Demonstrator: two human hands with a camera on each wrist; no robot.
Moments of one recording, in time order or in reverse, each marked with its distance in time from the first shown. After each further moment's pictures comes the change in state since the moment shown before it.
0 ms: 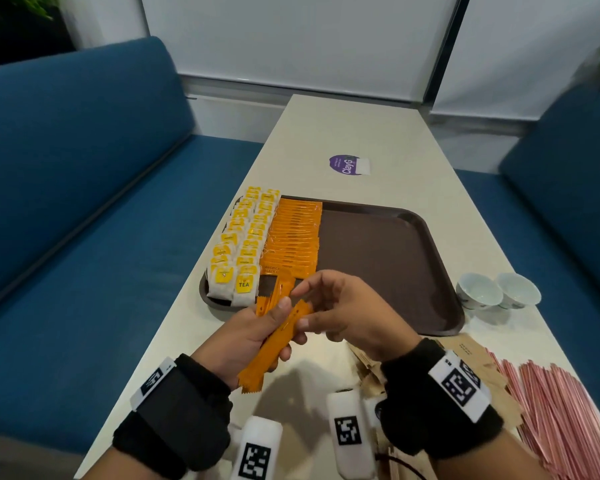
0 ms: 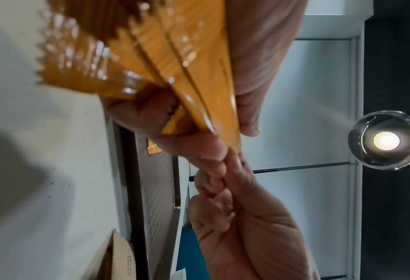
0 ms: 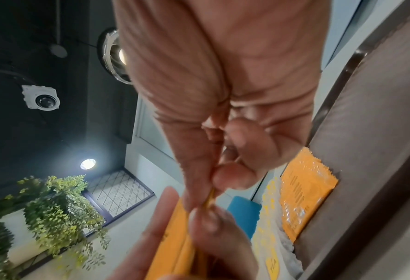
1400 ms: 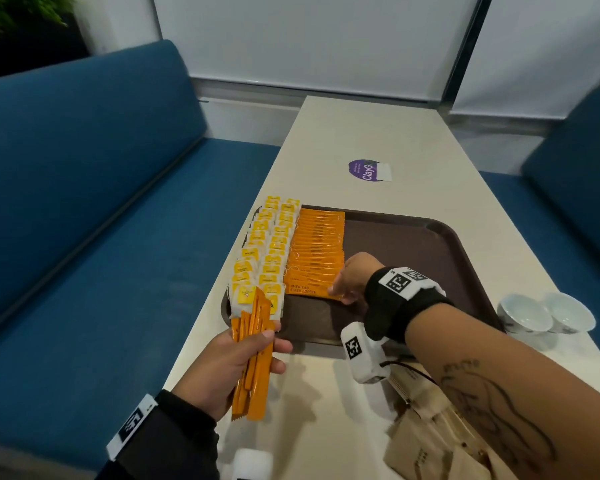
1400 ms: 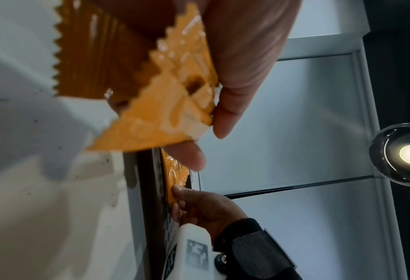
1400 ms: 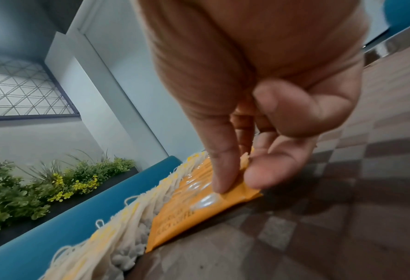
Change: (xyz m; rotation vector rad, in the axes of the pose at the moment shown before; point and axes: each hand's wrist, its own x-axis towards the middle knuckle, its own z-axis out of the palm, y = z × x) left_hand 0.000 -0.003 -0.049 -0.121 0.276 -0.040; right_hand 0.144 0.009 -0.030 -0.559 0.162 0.618
